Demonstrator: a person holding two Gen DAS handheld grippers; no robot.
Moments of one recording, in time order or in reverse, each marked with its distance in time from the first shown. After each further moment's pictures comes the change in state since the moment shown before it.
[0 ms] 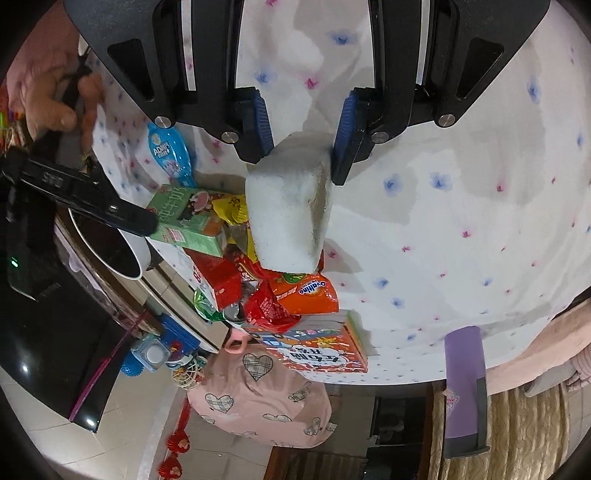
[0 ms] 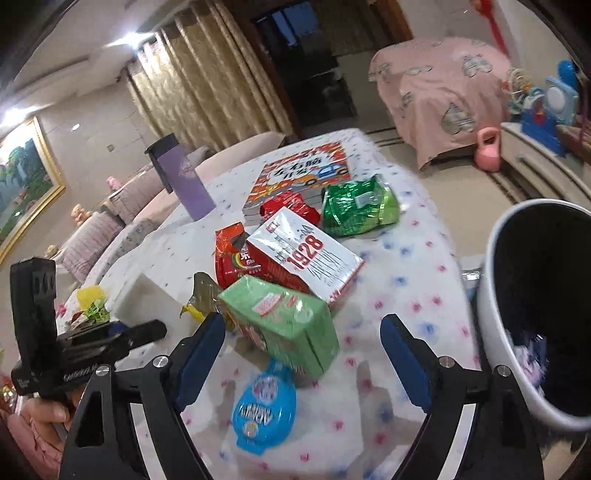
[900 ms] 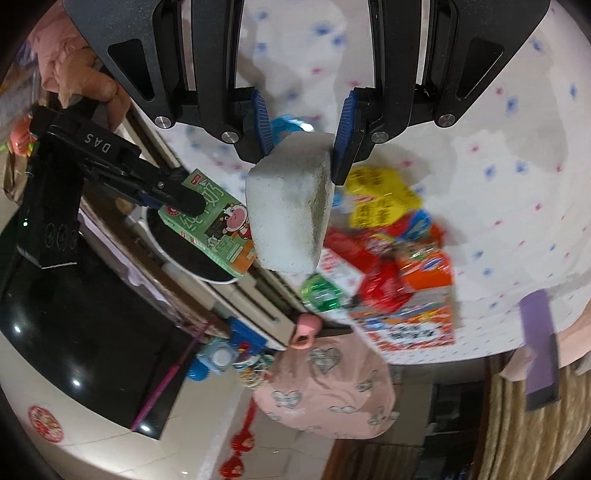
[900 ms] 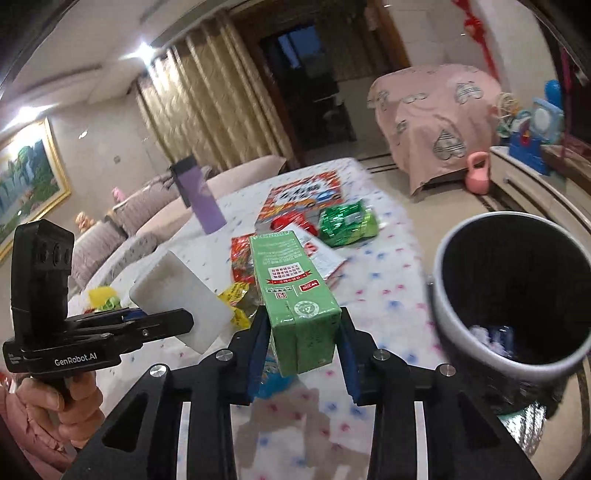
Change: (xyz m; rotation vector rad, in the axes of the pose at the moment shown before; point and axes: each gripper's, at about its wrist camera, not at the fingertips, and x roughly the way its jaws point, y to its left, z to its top) left arm -0.033 -0.086 0.003 0.108 -0.030 -0.215; right arm -0.080 0.006 -0.030 -0.013 -0.135 -0.048
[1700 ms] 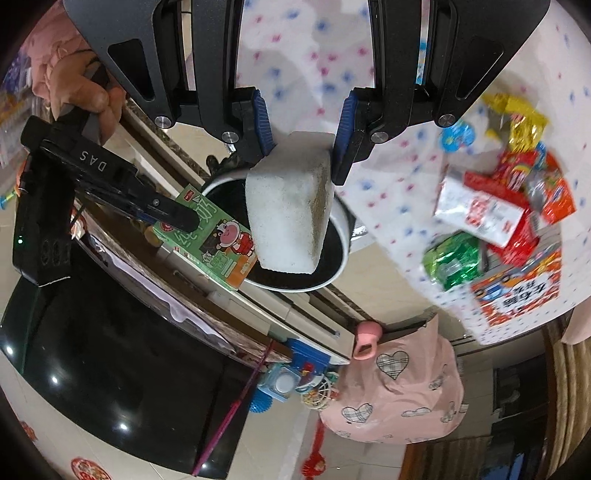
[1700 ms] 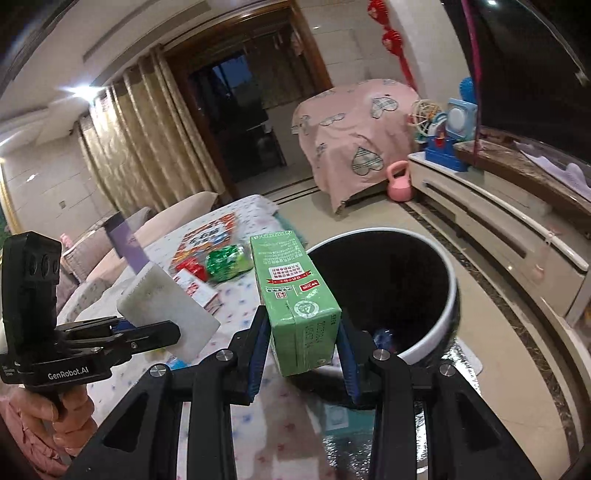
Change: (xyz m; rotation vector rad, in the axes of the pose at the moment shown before) left arm 0.077 -0.114 0.040 0.180 0.077 -0.108; right arm -0.074 -0.100 0.010 0.137 -0.100 -0.224
